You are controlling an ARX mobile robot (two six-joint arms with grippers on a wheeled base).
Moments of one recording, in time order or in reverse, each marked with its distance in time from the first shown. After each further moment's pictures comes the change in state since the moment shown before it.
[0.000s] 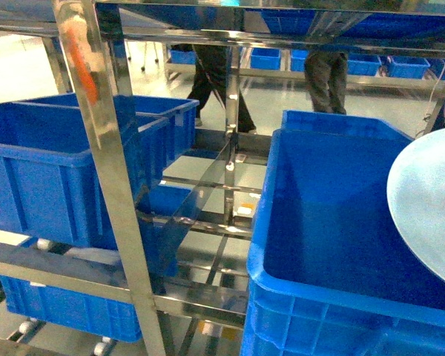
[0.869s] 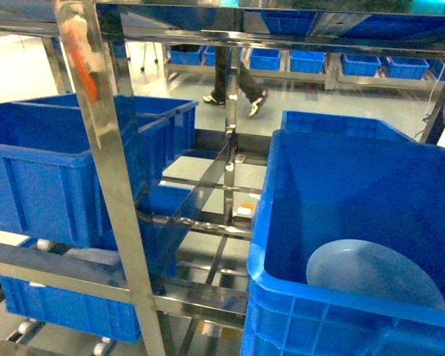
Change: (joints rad) left arm 0.000 0.000 0.000 0.000 0.000 0.000; right arm -0.171 -1.019 -0.137 -0.871 -0.256 -0.248
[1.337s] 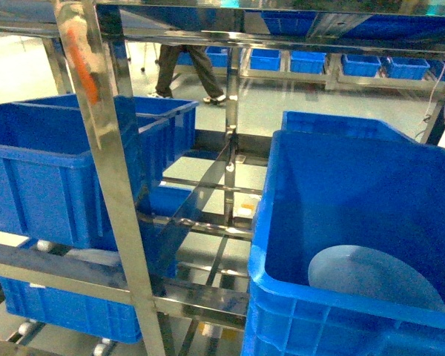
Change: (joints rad) left arm 0.000 0.000 0.000 0.001 0.001 0.000; right arm 0.256 -0.274 -0.177 0.342 0.254 -0.115
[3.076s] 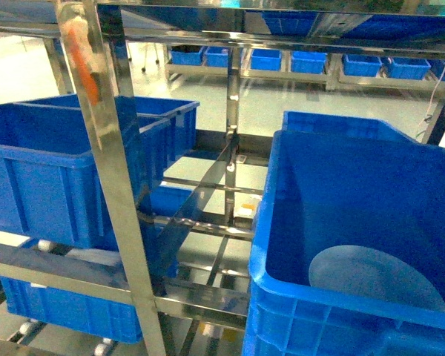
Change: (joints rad) left arm 0.000 0.000 0.000 0.000 -0.001 0.000; right arm 0.091 -0.001 0.000 0.001 0.081 -0.007
